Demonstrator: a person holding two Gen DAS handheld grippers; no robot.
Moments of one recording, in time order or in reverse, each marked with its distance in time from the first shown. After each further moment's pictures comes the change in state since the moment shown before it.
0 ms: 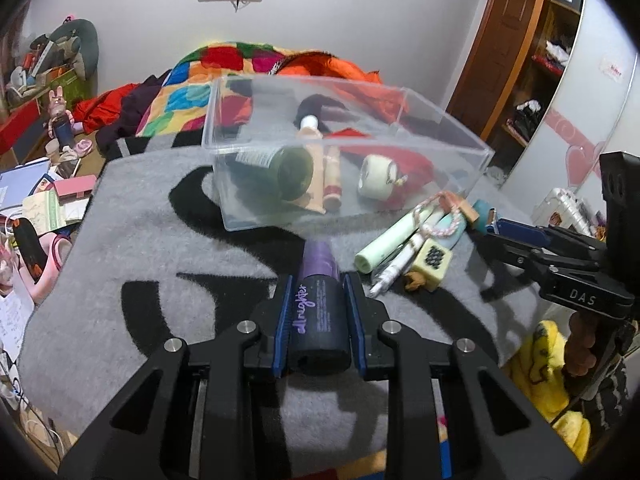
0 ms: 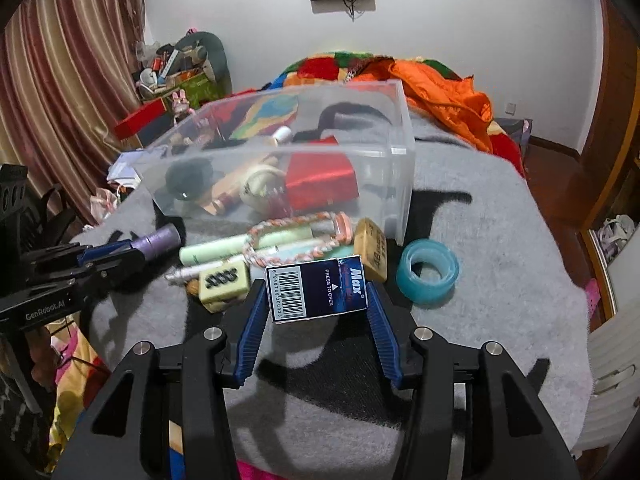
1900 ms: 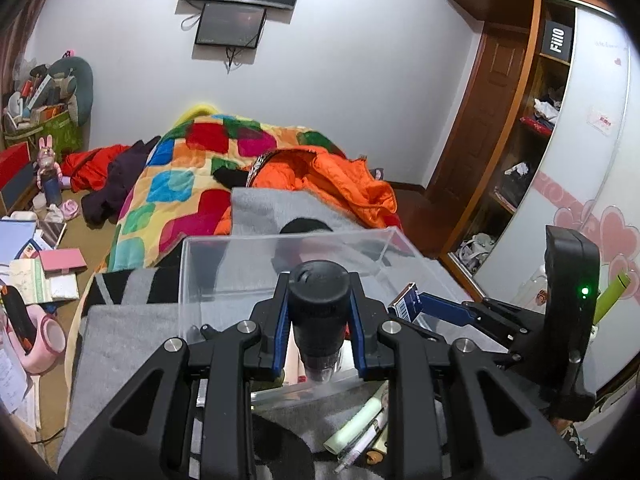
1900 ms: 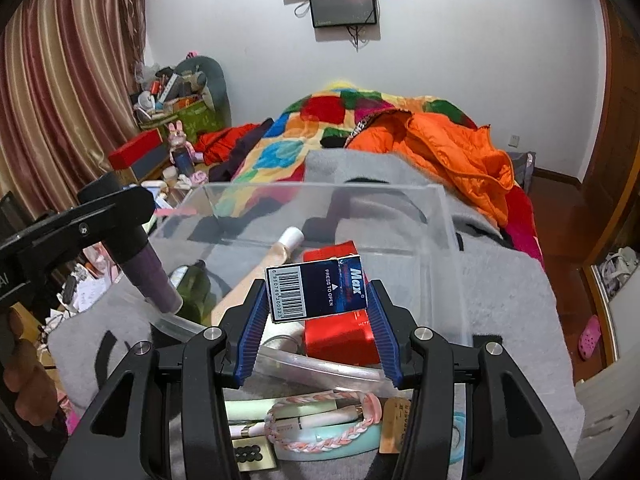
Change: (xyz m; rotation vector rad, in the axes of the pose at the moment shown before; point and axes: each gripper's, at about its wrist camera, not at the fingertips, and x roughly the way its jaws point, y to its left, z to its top) left arm 0.000 -0.006 0.122 -0.019 -0.211 -0.049; right arm 0.045 0.016 0.096 -0.015 -0.068 -0.025
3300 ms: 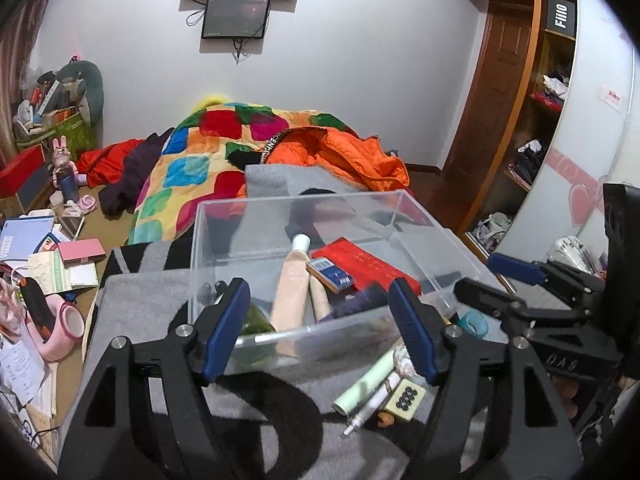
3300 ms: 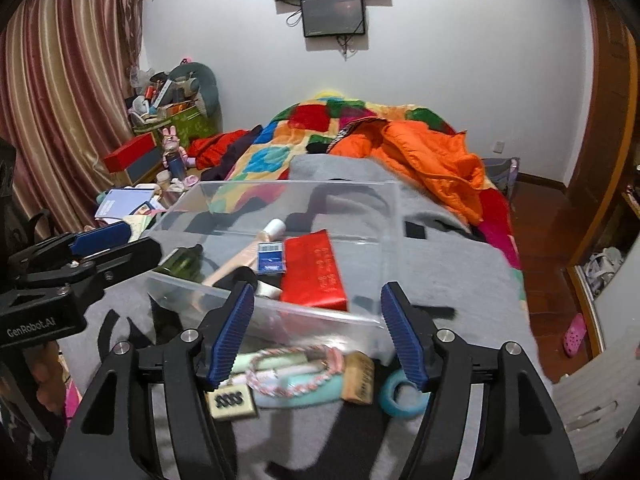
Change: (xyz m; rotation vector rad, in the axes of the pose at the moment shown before) left arm -0.014 -0.010 -0.031 0.043 0.049 0.069; right arm -0.055 -0.013 -0.021 0.002 -0.041 -0.050
